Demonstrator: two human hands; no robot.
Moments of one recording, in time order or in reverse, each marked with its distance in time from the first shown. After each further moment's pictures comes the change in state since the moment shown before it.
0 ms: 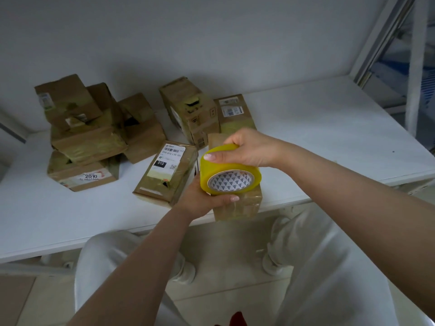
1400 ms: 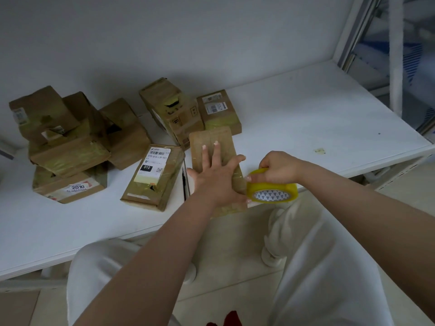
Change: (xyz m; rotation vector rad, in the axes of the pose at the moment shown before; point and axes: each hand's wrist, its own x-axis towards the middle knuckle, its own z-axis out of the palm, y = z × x) left_hand 0.025 0.062 0.069 1.218 -0.132 -0.053; right_hand -0.037 0.120 -0.010 -0.281 0.041 0.358
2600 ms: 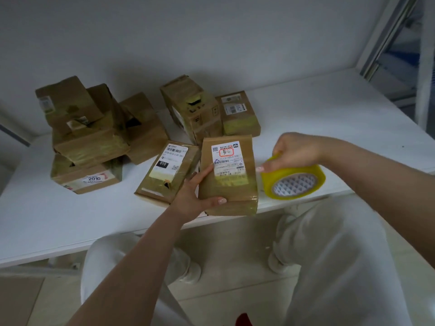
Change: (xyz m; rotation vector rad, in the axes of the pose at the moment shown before) left_hand -0.033 -0.115 0.033 -0.935 0.100 -0.022; right_hand -0.008 -0.058 -0.052 -0.091 -0.085 -0.075
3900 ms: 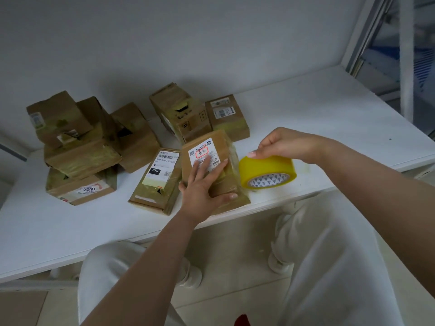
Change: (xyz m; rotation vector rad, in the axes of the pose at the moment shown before) left_hand 0.010 0.038 0.036 0.511 0.110 0.157; right_hand 0.000 0.025 0.002 0.503 0.063 -0.054
